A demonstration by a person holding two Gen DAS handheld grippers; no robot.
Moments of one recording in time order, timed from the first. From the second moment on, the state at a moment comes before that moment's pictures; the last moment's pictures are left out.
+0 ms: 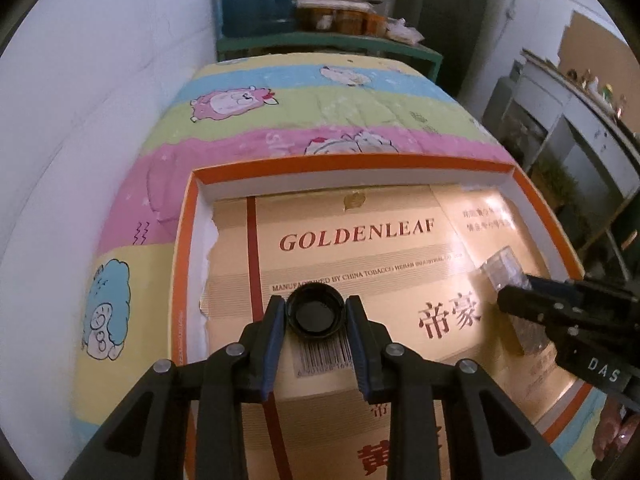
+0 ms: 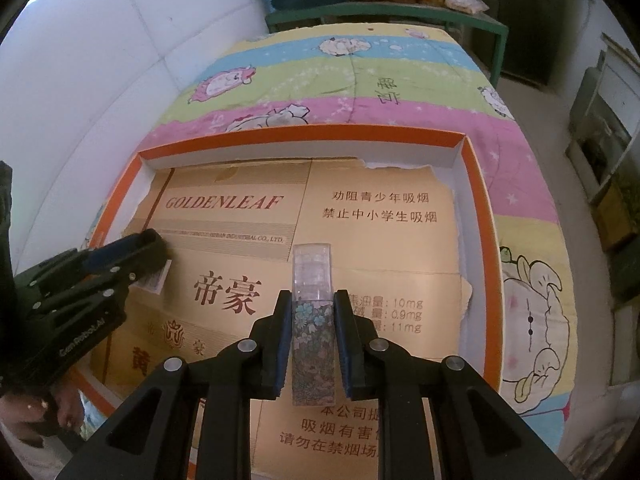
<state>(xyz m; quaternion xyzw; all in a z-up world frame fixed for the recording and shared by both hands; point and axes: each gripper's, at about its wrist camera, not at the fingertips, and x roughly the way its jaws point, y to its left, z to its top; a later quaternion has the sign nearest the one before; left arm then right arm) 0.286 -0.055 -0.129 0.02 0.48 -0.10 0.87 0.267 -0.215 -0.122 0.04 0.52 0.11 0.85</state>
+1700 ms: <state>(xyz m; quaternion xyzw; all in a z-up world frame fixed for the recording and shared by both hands) 0.083 -0.002 -0.016 -0.04 0.33 -0.12 0.94 0.039 -0.156 -0.025 0.00 0.37 0.09 0.92</state>
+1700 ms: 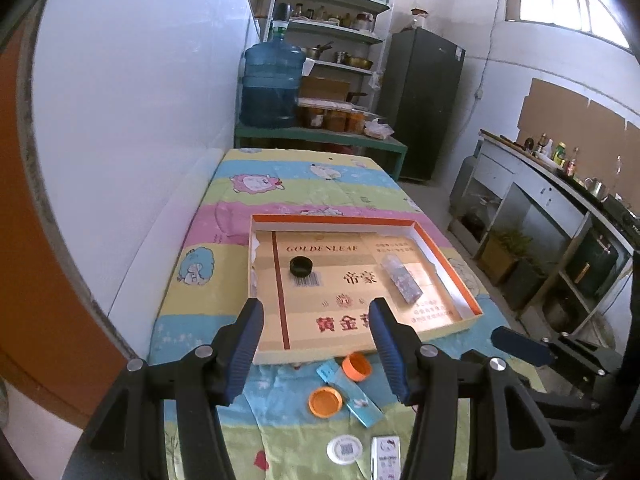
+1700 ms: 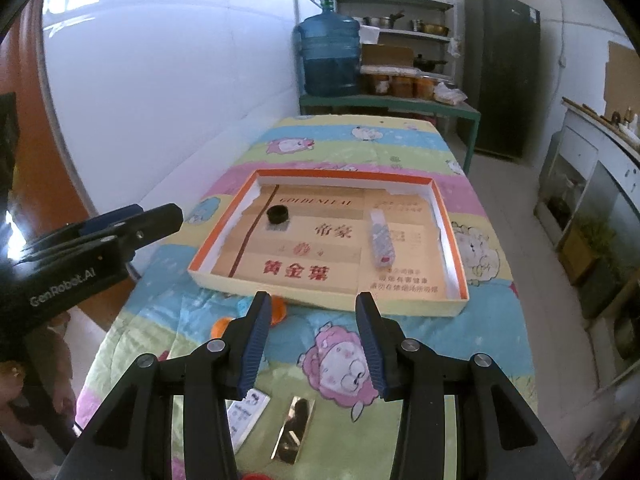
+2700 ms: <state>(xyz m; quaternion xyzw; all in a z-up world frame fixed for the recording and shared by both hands) 0.013 0.010 -0.048 -0.05 0.33 -0.14 0.93 -0.012 -0.141 -0.066 -0.01 0.42 0.11 0.90</state>
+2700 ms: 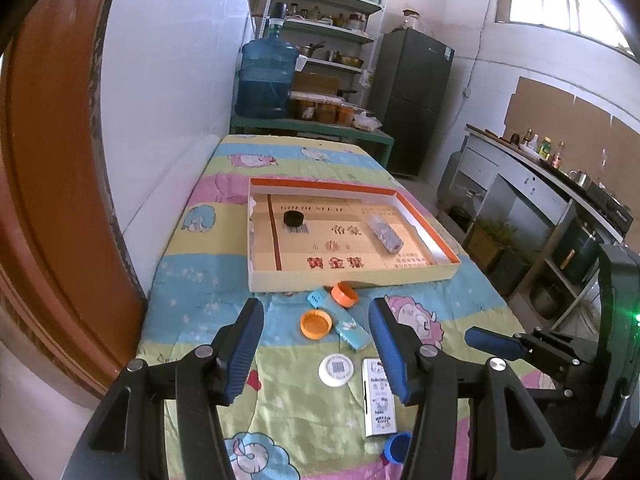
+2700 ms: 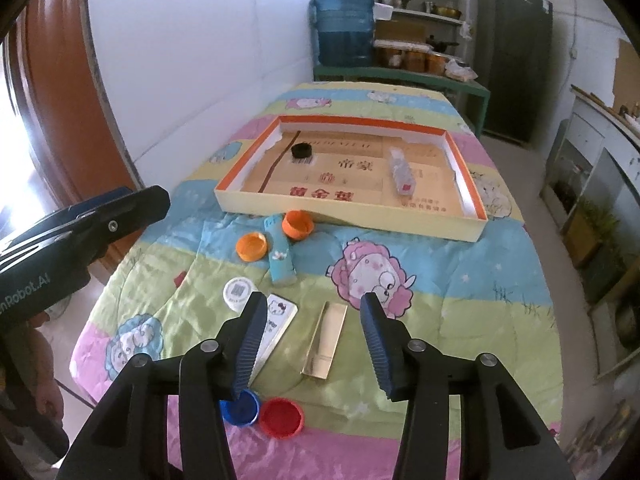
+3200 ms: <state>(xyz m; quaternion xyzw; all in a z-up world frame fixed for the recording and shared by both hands) -0.012 0.016 -0.081 -0.06 0.35 -0.17 0.92 -0.042 -0.144 -0.095 -0.02 0.43 0.11 0.90</state>
